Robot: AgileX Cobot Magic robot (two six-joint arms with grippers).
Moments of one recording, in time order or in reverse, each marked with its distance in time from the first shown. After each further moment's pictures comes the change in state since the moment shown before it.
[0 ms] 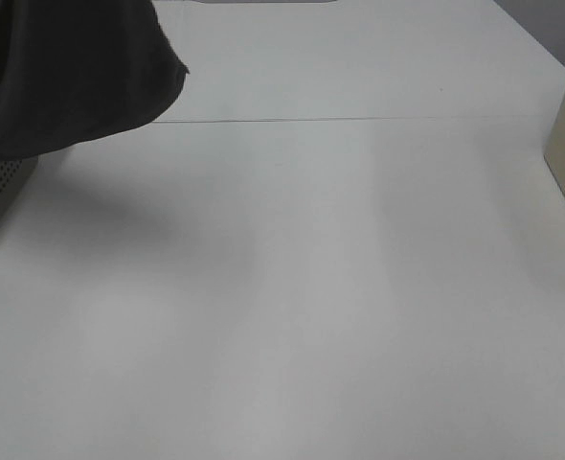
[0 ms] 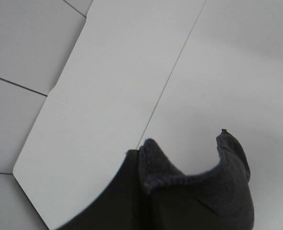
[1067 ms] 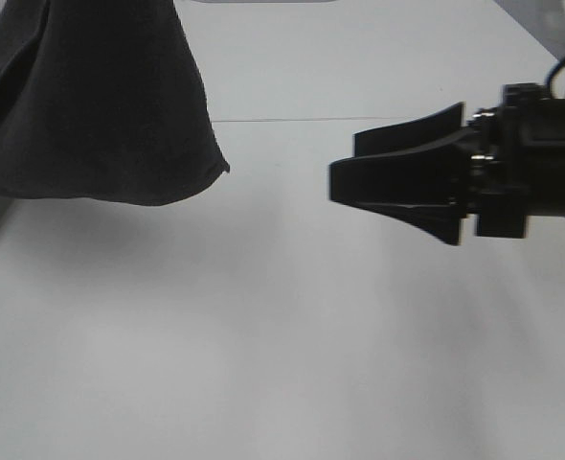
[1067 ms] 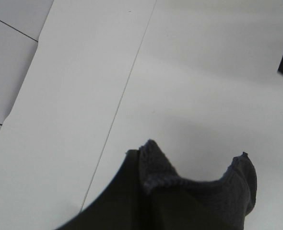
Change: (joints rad) left arm -0.166 0.004 0.000 -0.032 0.073 -0.049; right arm 0.168 1.305 -0.084 1.481 -0.095 -1.787
